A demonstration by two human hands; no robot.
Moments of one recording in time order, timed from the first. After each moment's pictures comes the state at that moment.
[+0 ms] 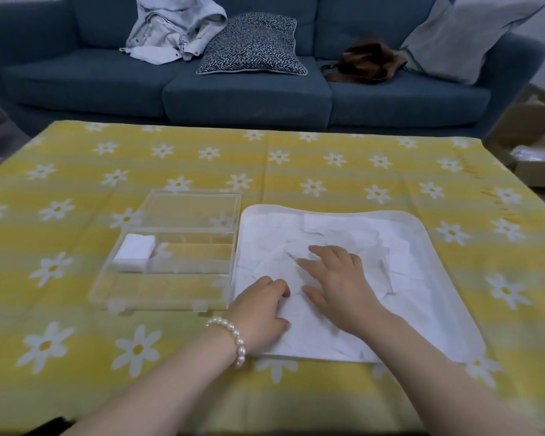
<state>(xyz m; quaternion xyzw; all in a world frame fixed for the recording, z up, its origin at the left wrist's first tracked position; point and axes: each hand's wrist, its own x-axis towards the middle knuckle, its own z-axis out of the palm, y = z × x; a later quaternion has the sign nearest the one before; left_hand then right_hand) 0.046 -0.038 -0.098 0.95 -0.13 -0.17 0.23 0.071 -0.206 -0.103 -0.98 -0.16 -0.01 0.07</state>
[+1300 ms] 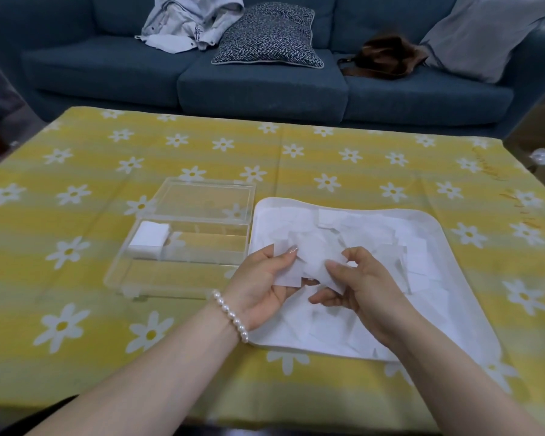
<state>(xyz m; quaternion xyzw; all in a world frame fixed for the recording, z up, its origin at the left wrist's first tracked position) 0.056 -0.035 -0.073 0.45 0.13 -0.21 0.86 0.042 -0.191 -0.052 -0.69 0.10 0.17 0.69</state>
